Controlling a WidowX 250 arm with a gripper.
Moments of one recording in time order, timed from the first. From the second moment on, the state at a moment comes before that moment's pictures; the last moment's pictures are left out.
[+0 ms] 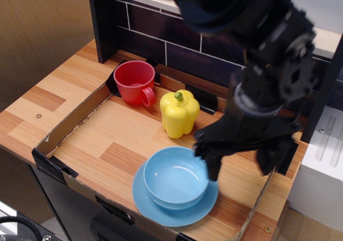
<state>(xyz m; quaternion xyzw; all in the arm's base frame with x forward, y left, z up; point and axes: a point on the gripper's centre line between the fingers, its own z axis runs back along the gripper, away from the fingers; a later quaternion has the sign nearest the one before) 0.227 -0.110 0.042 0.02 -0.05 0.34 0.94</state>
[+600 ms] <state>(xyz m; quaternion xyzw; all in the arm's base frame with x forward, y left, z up) 0.229 -0.080 0.035 0.02 -0.09 0.36 0.93</state>
